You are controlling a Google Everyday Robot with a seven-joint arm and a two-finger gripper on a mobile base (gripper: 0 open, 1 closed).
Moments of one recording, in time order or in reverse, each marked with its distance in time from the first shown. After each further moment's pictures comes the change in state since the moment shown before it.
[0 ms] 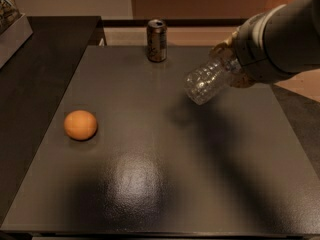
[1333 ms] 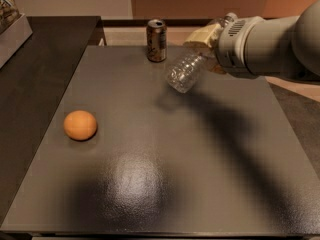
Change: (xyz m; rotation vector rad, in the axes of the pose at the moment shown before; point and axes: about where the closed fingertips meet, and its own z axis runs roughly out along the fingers) arm -0.005 -0.048 0.056 0.353 -0.079 -0.232
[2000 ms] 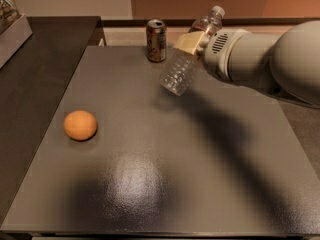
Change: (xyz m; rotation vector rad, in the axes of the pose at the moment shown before) arm -0.012 -0.012 0.019 0.086 0.070 -0.244
